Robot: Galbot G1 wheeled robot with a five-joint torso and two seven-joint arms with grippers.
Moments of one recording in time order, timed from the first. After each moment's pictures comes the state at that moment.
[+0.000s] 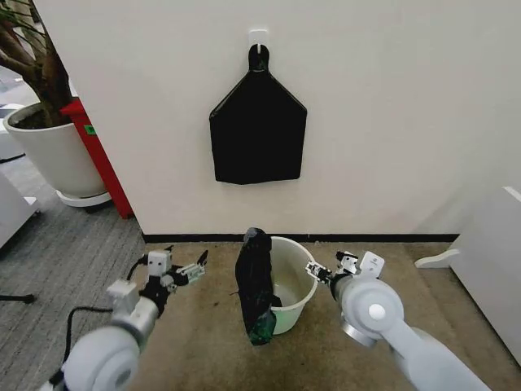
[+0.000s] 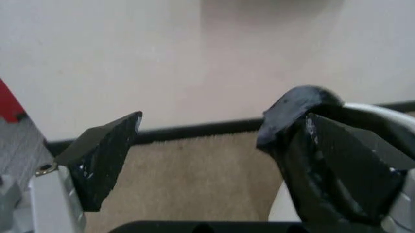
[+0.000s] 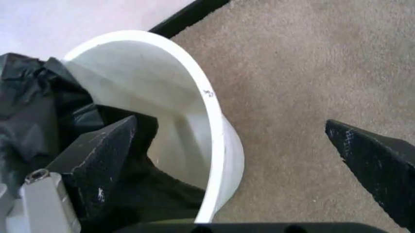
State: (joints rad) left arm 1.37 -0.78 -0.38 -2.20 -0.83 0.36 -0.35; right arm -1.03 1.00 0.02 2.20 1.53 -0.33 1.28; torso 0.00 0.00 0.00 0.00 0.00
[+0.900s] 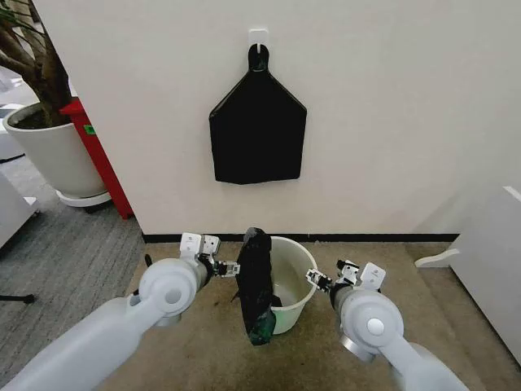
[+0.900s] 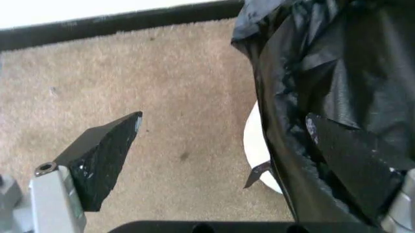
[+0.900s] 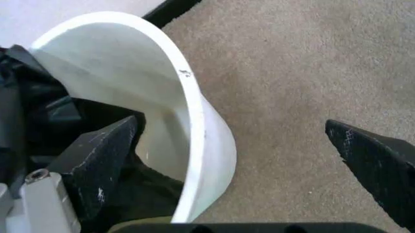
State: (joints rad) left arm 0.78 -0.84 0.15 -2.06 -1.44 0.74 -0.97; right arm -1.10 1.06 0.04 2.16 1.44 -0.33 1.26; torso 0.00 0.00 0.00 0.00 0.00
